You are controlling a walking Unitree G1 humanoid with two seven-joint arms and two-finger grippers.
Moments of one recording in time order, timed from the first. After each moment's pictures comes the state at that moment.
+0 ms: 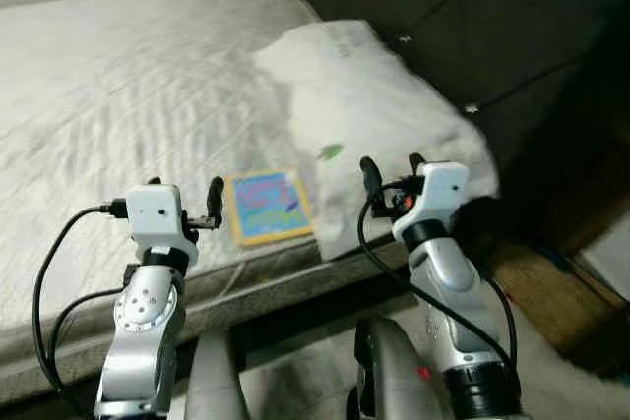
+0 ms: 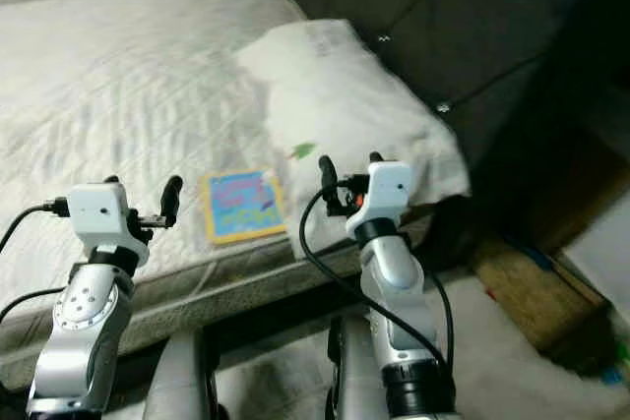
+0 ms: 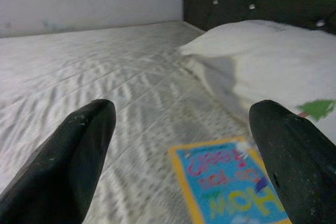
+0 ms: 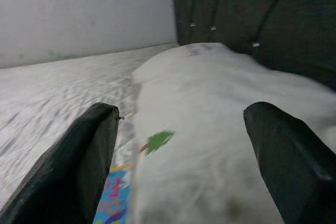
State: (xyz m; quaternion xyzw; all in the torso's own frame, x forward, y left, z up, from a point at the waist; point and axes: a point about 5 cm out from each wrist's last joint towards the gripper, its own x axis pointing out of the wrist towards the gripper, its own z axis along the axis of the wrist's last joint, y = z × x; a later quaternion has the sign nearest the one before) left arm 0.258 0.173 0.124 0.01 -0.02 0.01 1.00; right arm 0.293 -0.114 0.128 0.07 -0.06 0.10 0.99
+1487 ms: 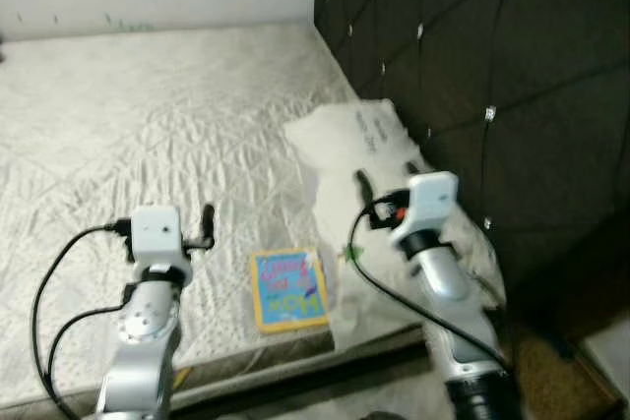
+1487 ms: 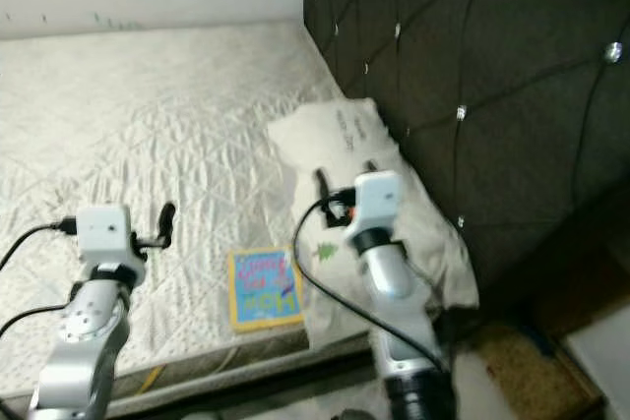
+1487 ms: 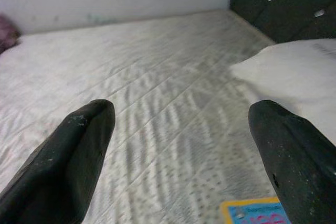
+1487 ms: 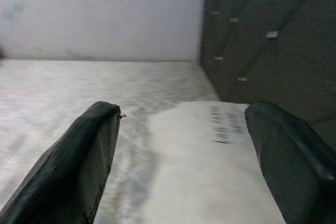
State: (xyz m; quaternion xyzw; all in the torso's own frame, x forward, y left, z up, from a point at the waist) left arm 0.251 0.171 0.100 0.05 0.03 0.03 1.00; right arm 0.285 -0.128 0.116 -0.01 -0.05 0.08 1.00
